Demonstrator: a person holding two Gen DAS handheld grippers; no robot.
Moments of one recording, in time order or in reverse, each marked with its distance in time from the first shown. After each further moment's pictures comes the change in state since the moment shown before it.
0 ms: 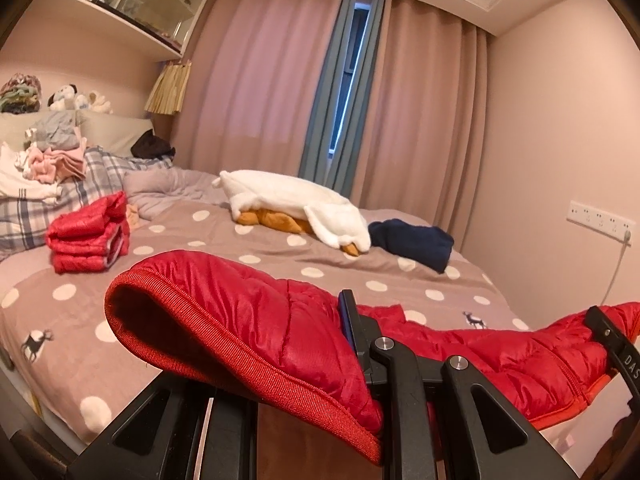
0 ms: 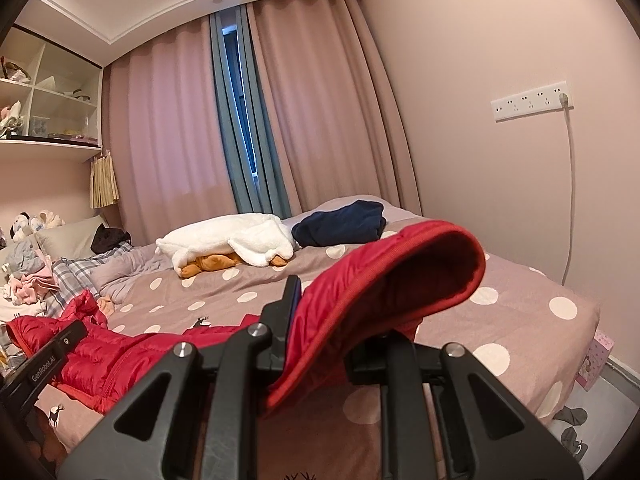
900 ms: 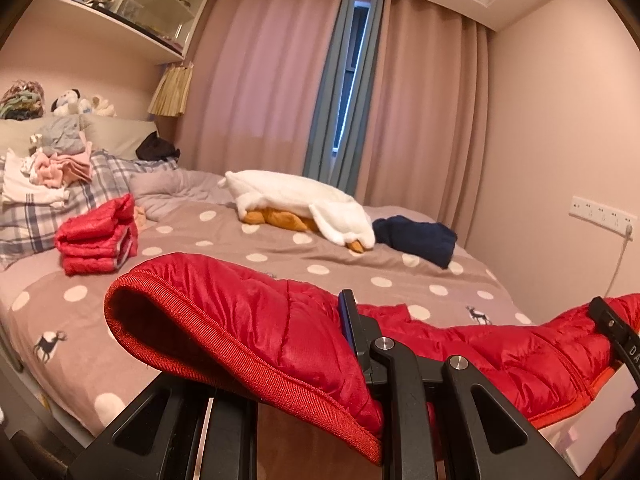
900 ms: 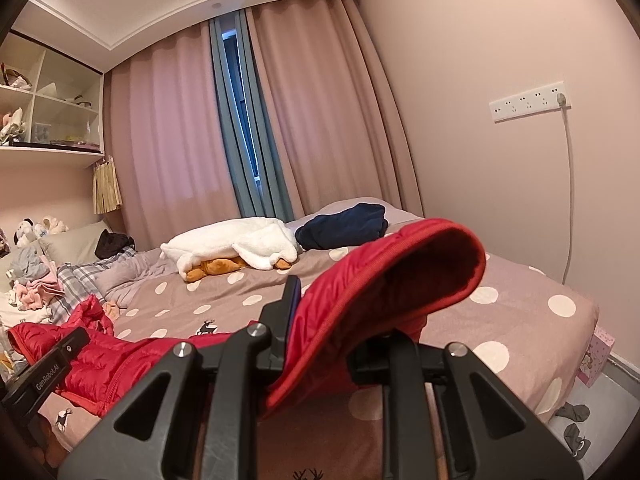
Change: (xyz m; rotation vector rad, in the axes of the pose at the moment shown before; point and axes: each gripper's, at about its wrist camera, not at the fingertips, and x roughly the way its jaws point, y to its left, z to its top) left arm -0.011 -0.005 0.001 0.007 0.006 0.023; right arm -0.014 0.004 0.003 0.020 -0.006 0.015
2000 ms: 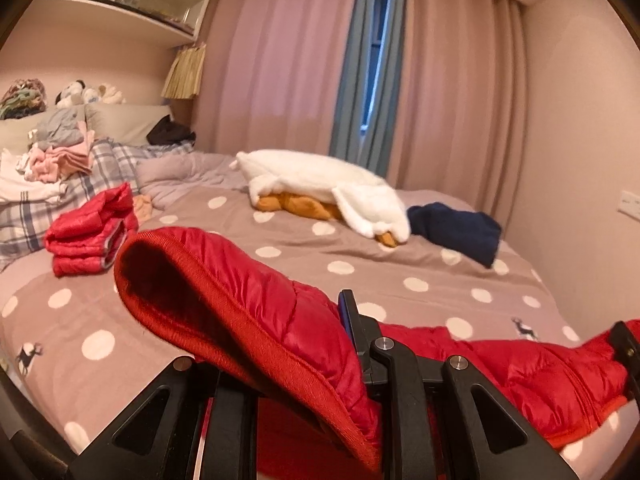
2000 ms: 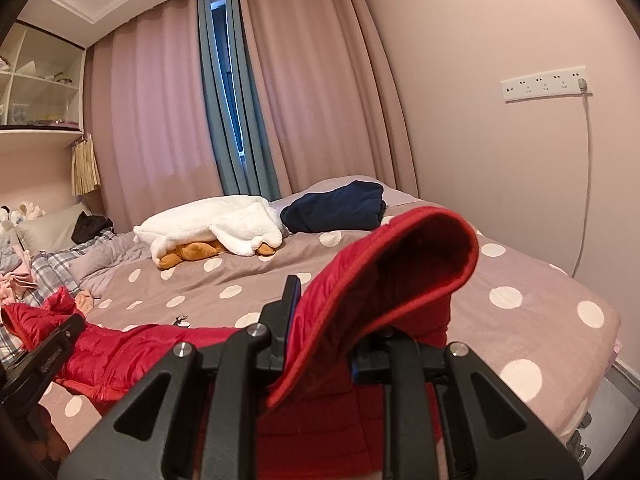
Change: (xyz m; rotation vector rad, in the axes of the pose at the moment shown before) left arm 0.120 -0.020 0.019 -0.022 0.086 0.153; right arm 0.113 0.011 0.002 -0.024 0.087 -0.060
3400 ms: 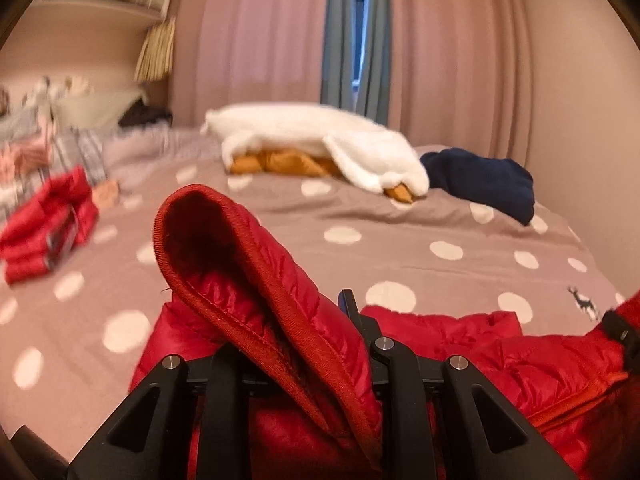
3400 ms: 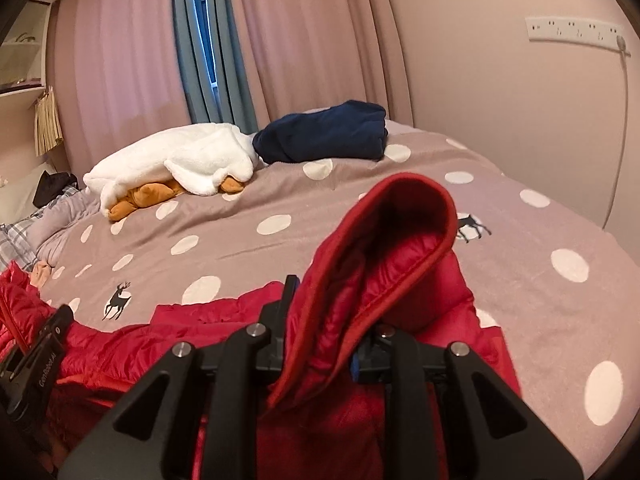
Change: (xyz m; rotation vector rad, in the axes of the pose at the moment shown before) left arm 0.147 -0.010 -0.035 0.076 0.106 -0.010; right arm 0.176 -0.002 -0.040 0.001 0.234 -0.065
